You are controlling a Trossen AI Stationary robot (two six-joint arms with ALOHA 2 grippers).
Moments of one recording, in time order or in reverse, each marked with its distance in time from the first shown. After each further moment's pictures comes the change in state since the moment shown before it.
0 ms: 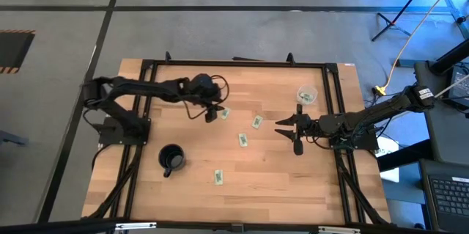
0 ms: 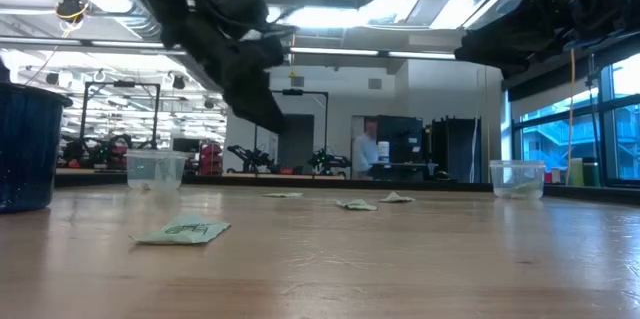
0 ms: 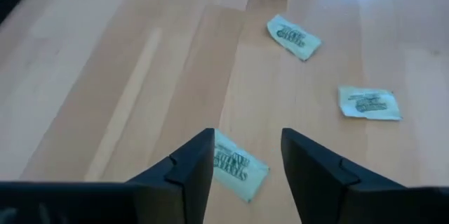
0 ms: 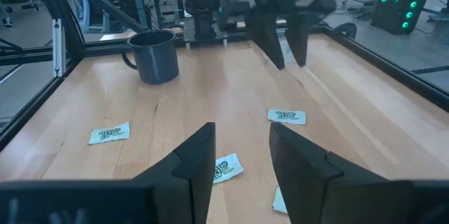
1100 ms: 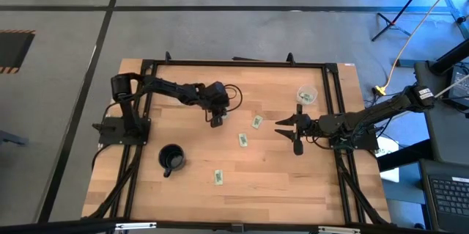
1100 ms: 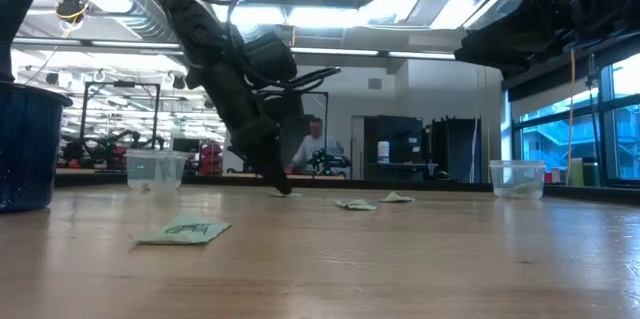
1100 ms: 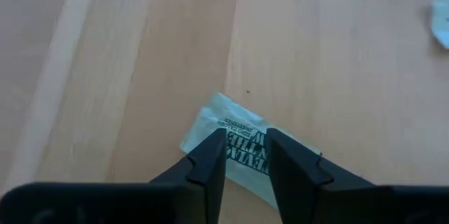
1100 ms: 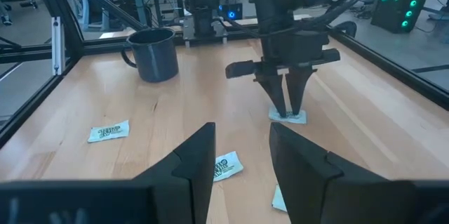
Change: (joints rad) left arm -0.011 0.321 0.087 0.015 -0.027 0.123; right arm 0.000 0.000 0.000 -0.006 0.000 0.001
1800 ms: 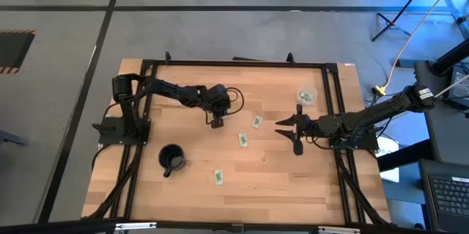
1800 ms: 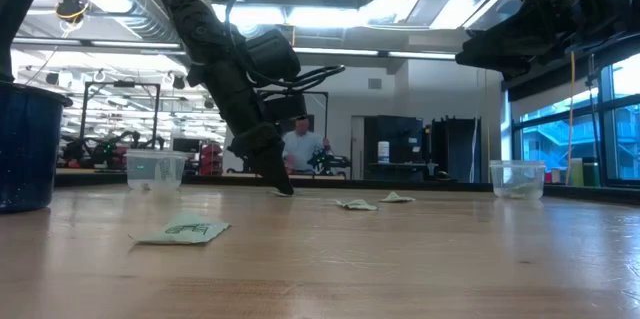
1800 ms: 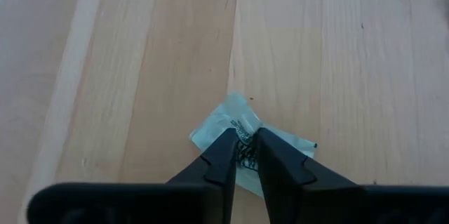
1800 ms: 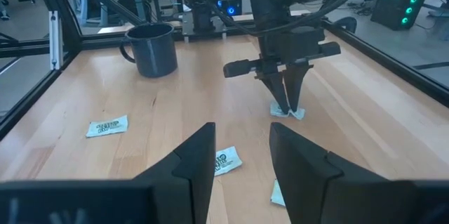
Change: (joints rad) left arm -0.031 0.026 0.001 -0.018 -0.078 0.036; right arm 0.000 0.000 0.000 -0.018 0.000 0.002
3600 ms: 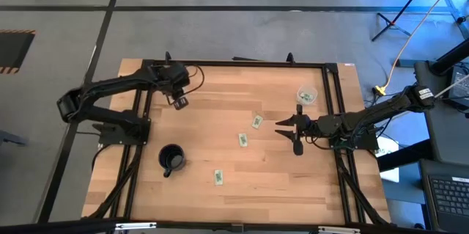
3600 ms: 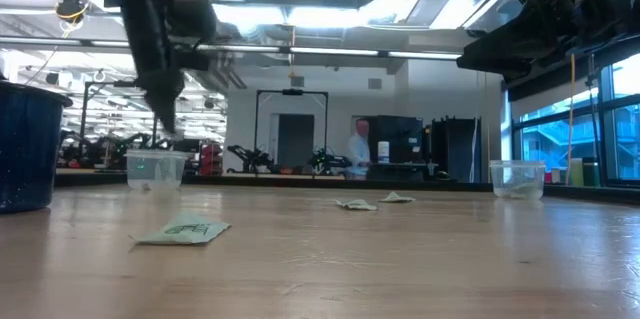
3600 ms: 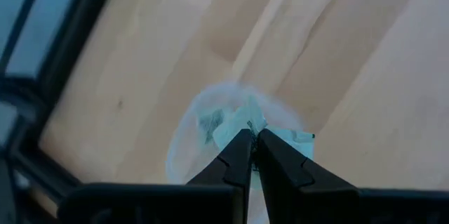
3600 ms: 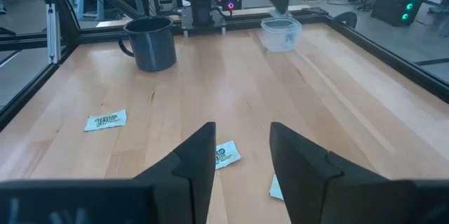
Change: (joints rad) left arm 0.299 -0.647 -0.092 -0.731 -0.207 -0.092; right arm 0.000 0.000 0.000 -0.019 0.000 0.002
